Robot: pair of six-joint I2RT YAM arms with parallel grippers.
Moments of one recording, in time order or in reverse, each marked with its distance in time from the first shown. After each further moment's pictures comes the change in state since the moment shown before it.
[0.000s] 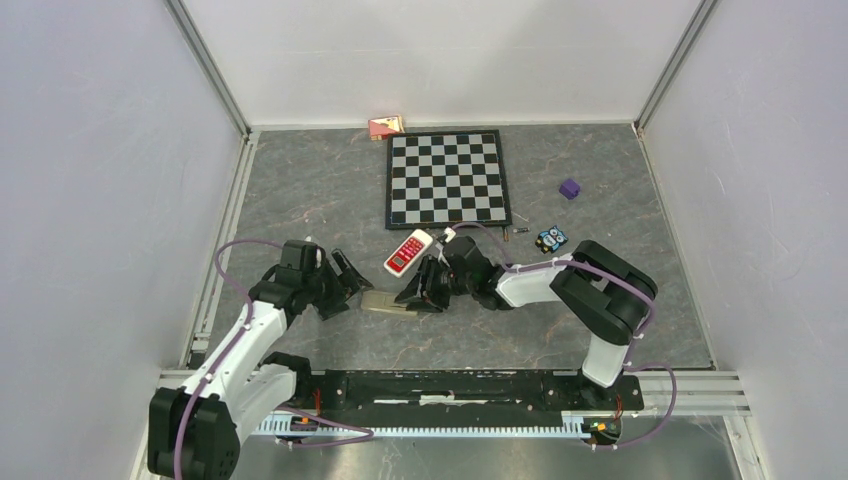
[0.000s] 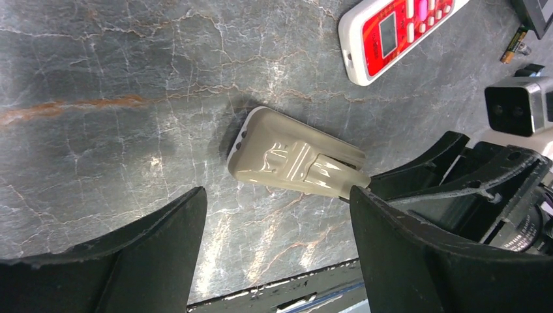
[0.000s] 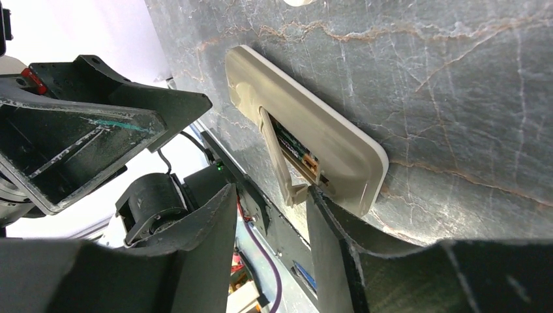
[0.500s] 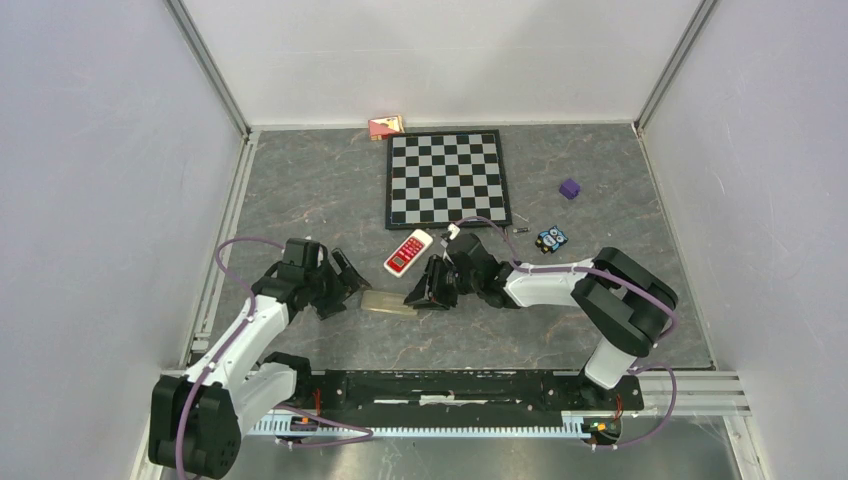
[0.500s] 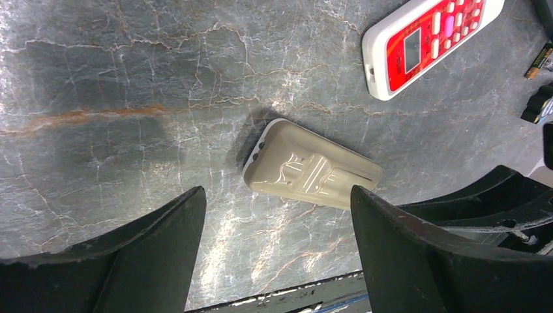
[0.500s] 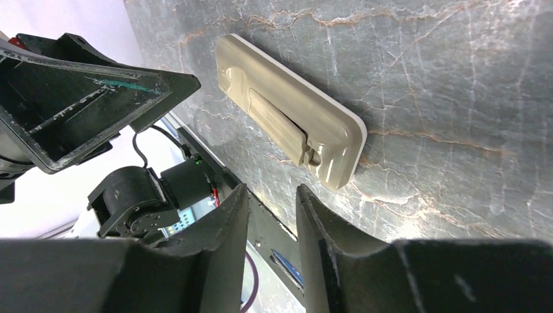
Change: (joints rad) left arm 0.000 0.051 0.012 0.001 -0.044 0.002; right arm -0.004 -0.104 0.004 -0.164 0.038 -0.096
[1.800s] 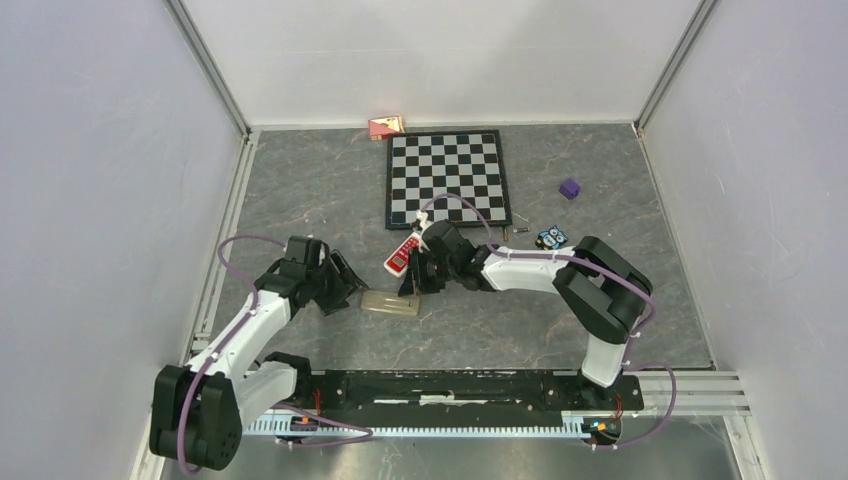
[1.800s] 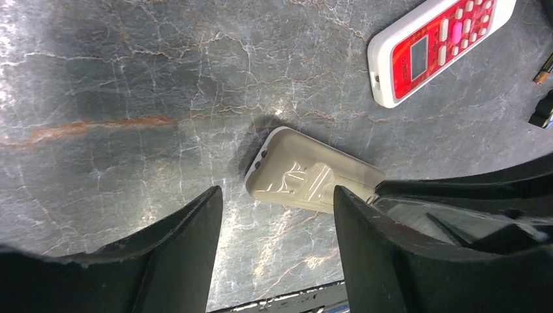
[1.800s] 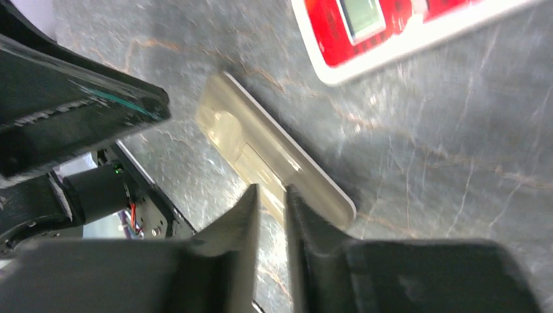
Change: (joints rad) left arm 0.000 0.054 0.002 0.035 -0.003 0.004; right arm 0.019 0.123 0.224 -0.195 0.076 -0.368
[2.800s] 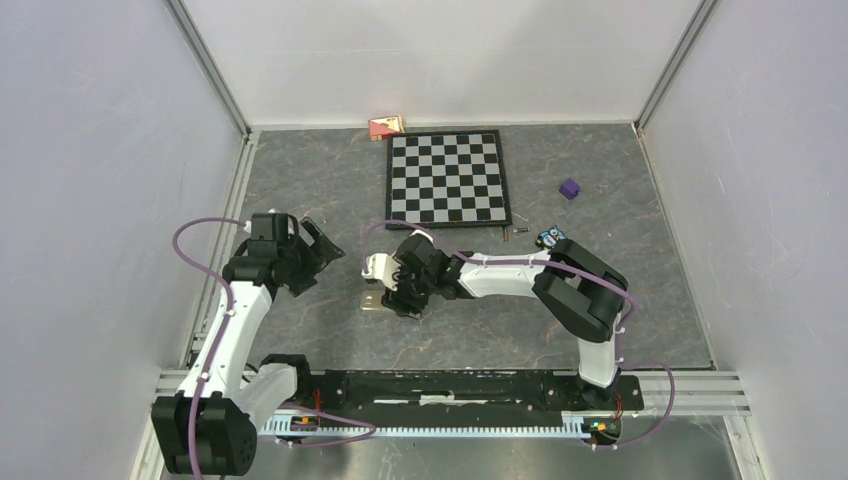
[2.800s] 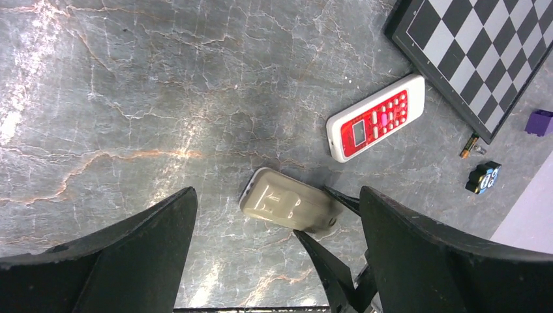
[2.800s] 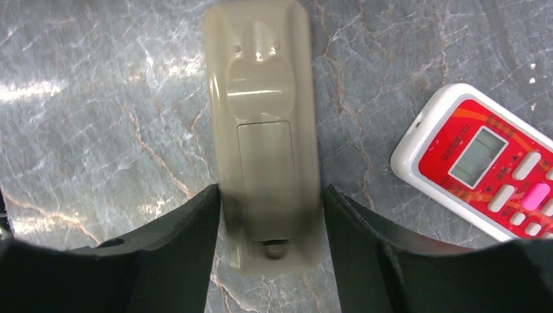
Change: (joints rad) left arm 0.185 -0.052 0.258 -0.232 -0.084 0.055; right arm 0.117 0.088 0.148 -0.162 0.018 -1.164
